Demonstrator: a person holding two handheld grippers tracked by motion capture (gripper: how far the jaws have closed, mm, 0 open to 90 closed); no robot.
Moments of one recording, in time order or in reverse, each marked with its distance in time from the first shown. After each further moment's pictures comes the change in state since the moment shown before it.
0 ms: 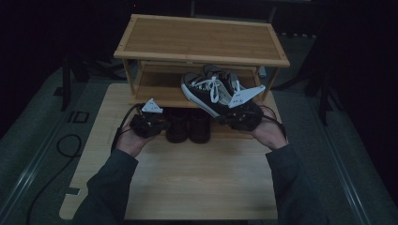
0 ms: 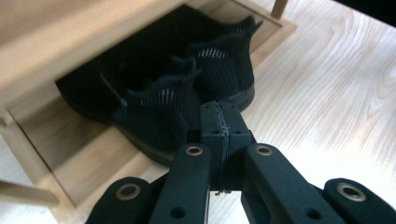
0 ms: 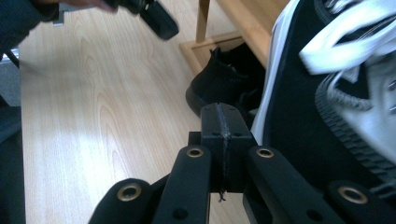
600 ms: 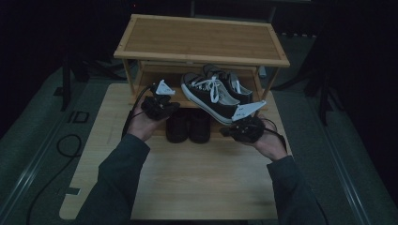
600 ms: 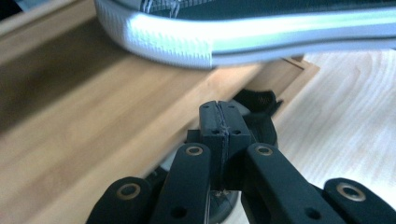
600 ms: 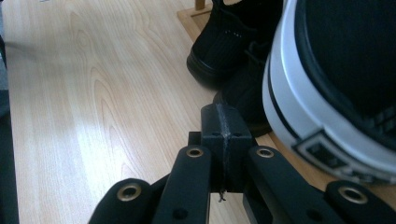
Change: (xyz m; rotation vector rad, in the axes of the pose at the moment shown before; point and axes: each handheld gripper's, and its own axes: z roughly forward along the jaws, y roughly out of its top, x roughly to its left) left arm 0.000 0.060 0.010 -0.060 0.099 0.059; right arm 0.002 -0.046 0.017 0.030 0.001 0.049
